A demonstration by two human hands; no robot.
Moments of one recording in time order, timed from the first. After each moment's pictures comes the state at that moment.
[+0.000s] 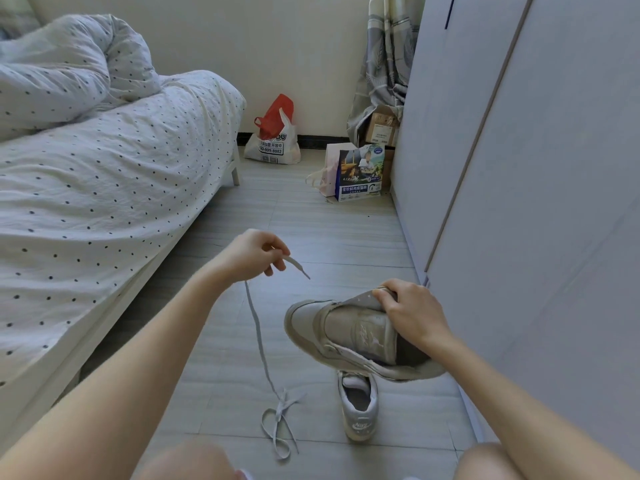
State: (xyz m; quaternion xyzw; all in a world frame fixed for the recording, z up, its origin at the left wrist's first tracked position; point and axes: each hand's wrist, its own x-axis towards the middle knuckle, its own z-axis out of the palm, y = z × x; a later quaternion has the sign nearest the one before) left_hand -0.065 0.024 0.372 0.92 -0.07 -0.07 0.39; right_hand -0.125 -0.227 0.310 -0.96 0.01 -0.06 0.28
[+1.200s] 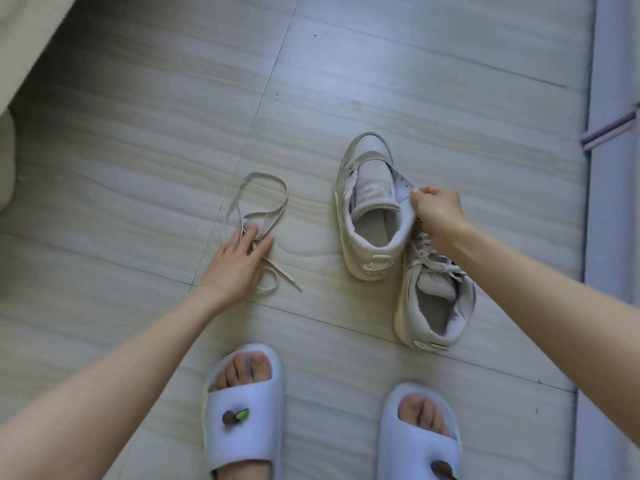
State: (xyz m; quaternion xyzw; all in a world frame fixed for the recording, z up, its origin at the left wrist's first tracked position) left_hand -0.076 0.119 -0.080 0.96 -0.03 -0.28 0.07; right_hand 0.046 -0.171 -0.010 -0.82 0.27 0.17 0.47
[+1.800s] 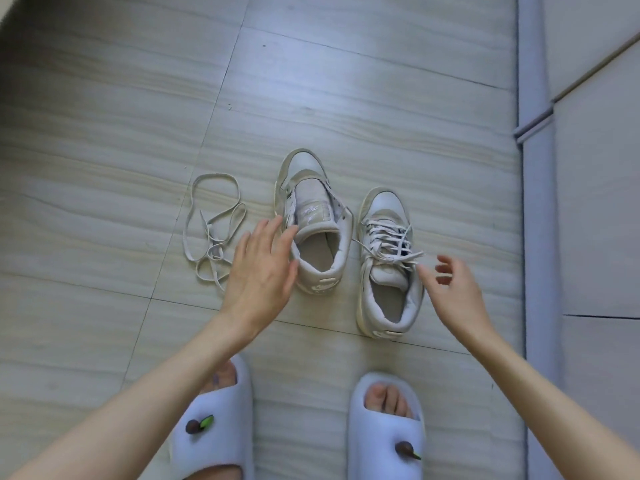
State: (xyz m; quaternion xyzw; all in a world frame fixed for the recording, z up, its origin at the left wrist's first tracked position) left_hand -0.082 0.006 0.007 0.97 -0.08 -0.04 0.21; right_hand -0.084 -0.262 0.015 -0.89 0.24 0.13 0.35
